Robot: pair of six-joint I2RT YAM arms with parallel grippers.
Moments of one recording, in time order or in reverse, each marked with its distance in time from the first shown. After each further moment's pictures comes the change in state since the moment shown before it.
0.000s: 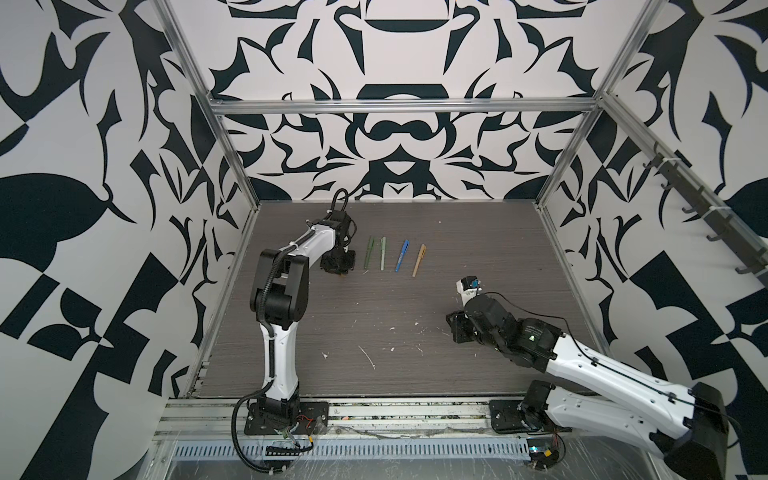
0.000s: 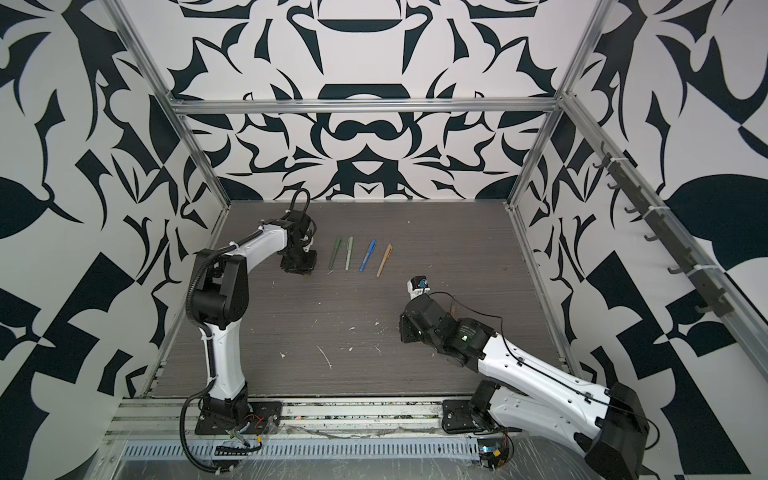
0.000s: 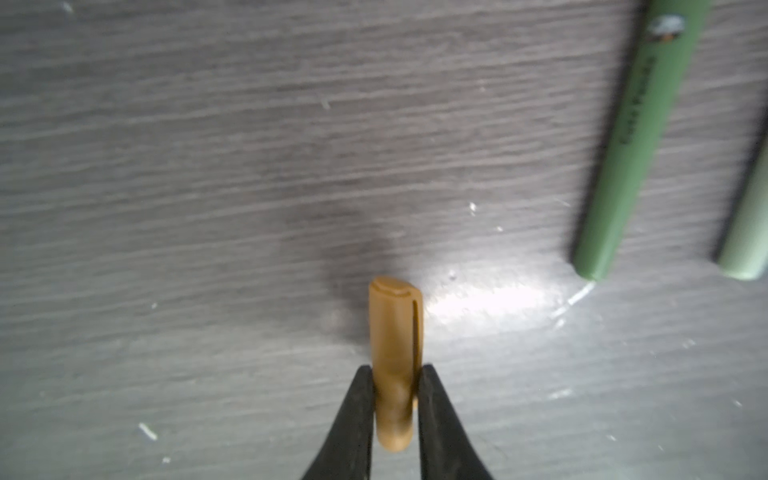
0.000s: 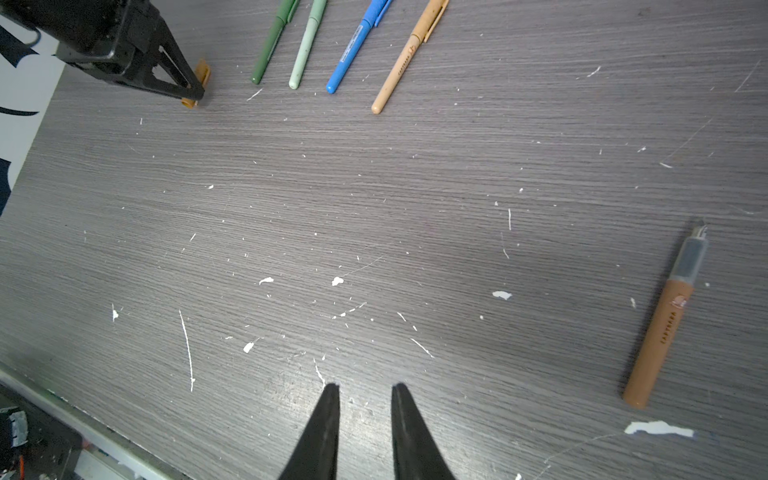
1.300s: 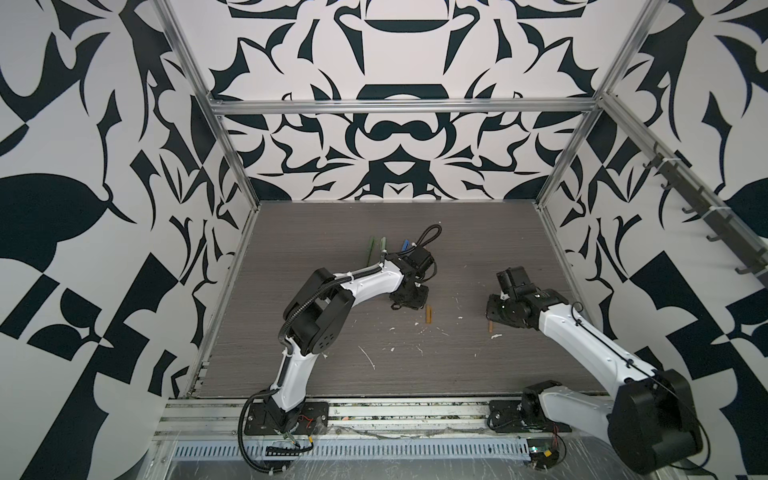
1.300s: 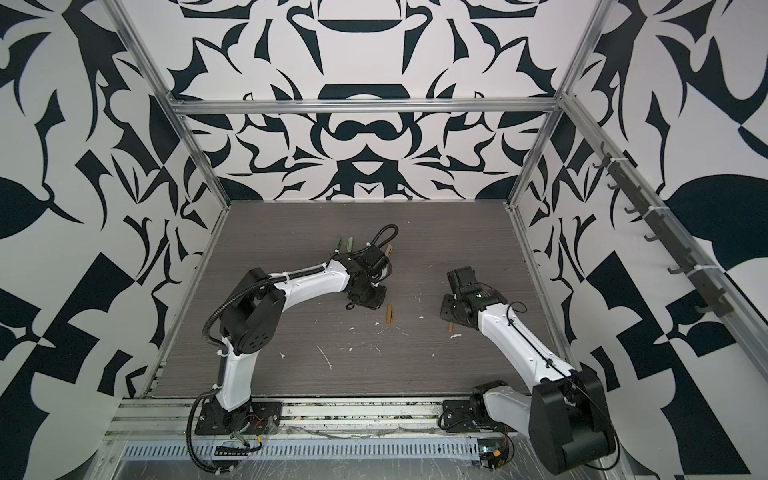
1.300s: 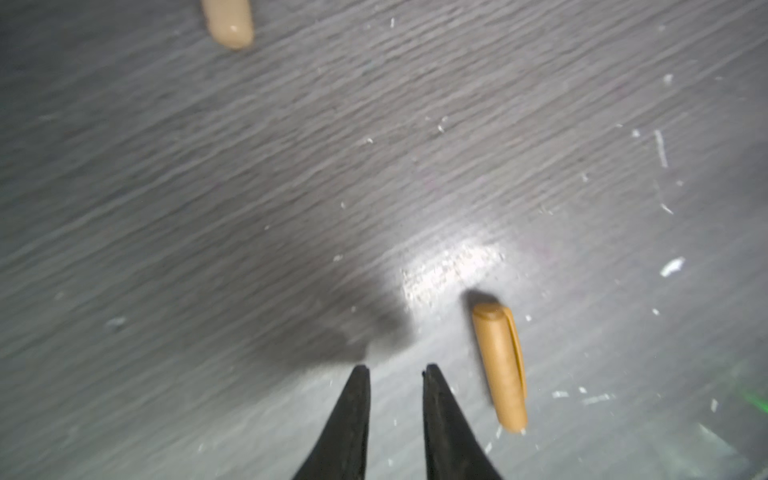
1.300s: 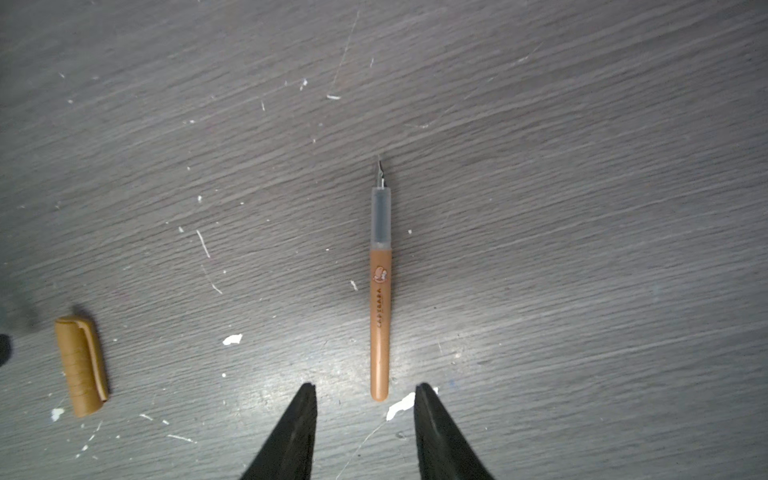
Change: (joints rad) left arm -0.545 -0.050 -0.100 0.208 0.081 -0.261; right arm -0.650 0.254 0.018 -0.133 -0.120 -0.164
